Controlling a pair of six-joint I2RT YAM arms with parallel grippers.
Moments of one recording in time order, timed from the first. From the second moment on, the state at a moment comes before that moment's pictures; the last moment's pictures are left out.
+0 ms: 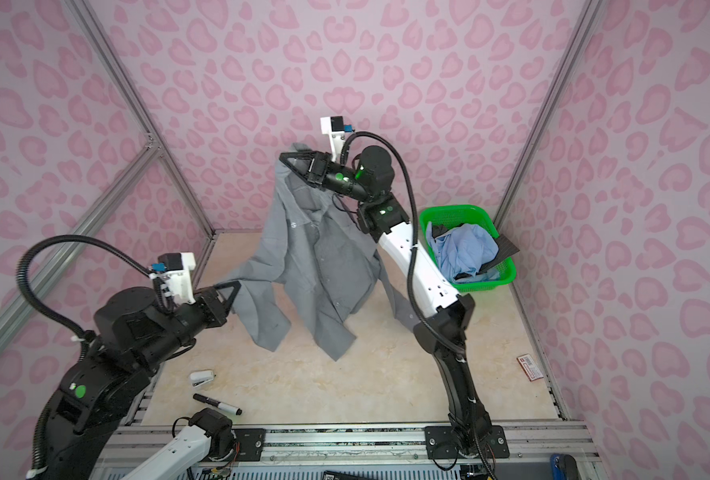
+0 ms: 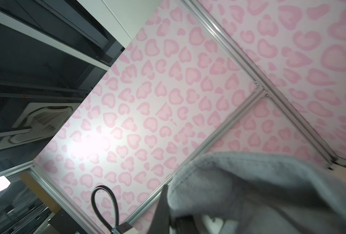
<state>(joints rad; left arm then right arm) -0.43 0.75 1.35 -0.85 -0.01 -0.56 0.59 2.38 2.82 0.06 -0.71 1.20</state>
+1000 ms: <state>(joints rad) -0.97 1.27 1.06 -0.57 -0.21 -0.71 -0.05 1.25 0.71 0.80 -0.82 1.57</state>
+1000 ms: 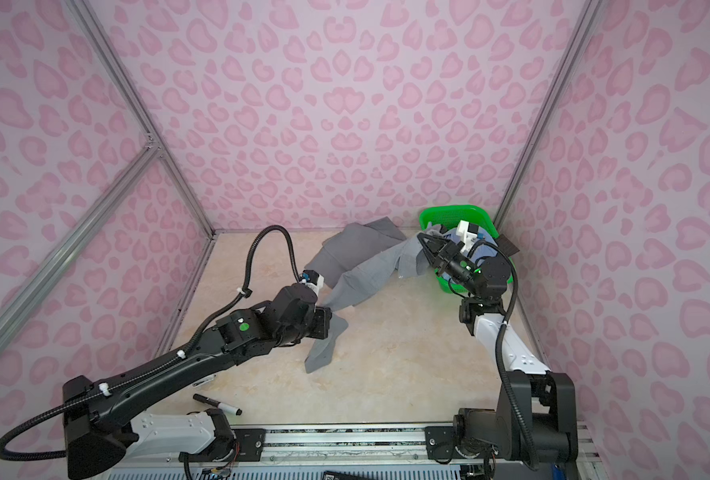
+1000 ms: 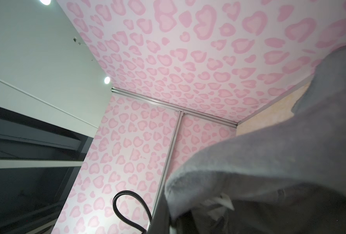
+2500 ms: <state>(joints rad) -0.44 2.18 1.64 -0.53 -0.04 -0.63 -0.15 0.69 0.45 -0.16 -0.78 1.00</state>
